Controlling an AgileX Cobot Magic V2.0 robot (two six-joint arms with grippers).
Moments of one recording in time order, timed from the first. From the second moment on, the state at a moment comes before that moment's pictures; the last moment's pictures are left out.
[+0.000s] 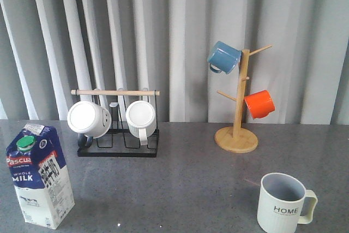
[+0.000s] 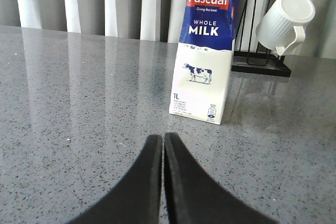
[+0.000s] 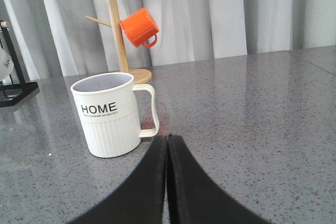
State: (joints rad) left arm 0.06 -0.01 0.02 0.20 0.17 -0.32; right arm -0.07 -0.01 0.03 0.06 0.09 0.11
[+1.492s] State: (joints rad) left arm 0.06 -0.01 0.02 0.20 -0.12 -0.33; right arm -0.07 -0.01 0.03 0.36 0.10 0.11
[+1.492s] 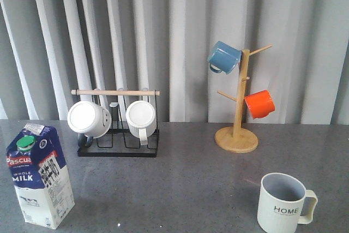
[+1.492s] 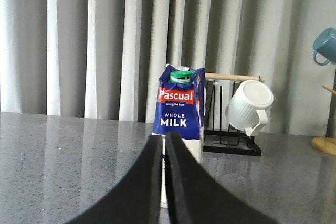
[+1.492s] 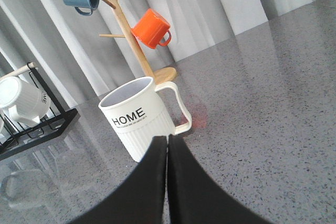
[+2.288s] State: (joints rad) left arm 0.06 -0.01 -0.05 0.25 -0.34 -0.94; right arm -0.07 0.25 -0.35 0.33 0.10 -0.01
